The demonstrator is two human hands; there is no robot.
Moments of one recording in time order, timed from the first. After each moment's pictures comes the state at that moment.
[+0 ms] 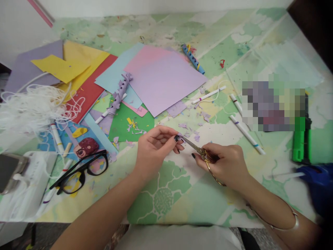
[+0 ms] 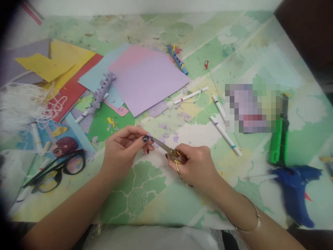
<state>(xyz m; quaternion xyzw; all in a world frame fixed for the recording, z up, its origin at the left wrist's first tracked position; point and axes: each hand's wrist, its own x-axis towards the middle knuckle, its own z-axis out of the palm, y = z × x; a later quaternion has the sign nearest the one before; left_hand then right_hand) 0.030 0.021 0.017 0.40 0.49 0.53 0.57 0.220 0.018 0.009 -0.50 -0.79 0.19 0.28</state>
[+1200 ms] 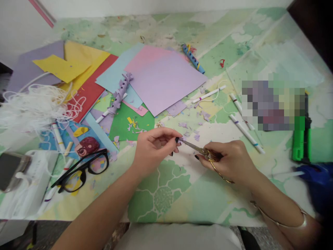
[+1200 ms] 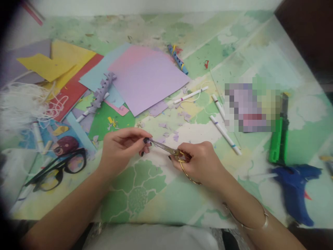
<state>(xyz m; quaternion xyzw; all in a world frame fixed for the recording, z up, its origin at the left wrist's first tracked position) 0.022 0.024 0.024 0.48 0.50 0.49 0.53 0.237 0.025 0.014 -0.47 -0.83 0.21 0.23</state>
